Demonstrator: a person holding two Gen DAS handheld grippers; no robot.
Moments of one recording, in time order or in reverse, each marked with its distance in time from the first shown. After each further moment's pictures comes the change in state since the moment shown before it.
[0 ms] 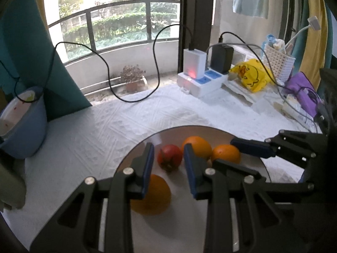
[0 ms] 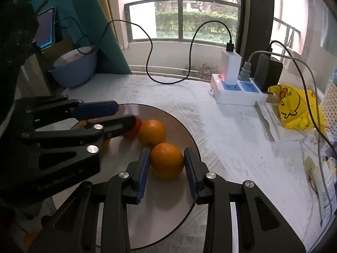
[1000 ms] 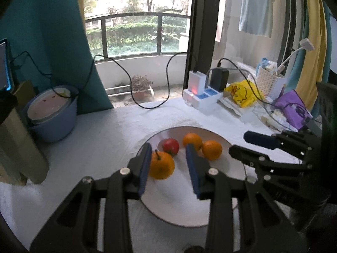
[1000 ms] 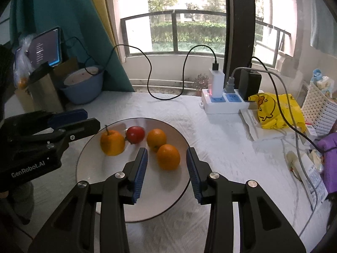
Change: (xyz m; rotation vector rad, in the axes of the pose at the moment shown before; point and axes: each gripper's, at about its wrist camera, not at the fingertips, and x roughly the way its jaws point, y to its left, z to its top) left arm -0.085 0.006 -0.017 -0.077 -0.098 0.021; right arm -0.063 0.004 -0.003 0.046 -0.083 -0.005
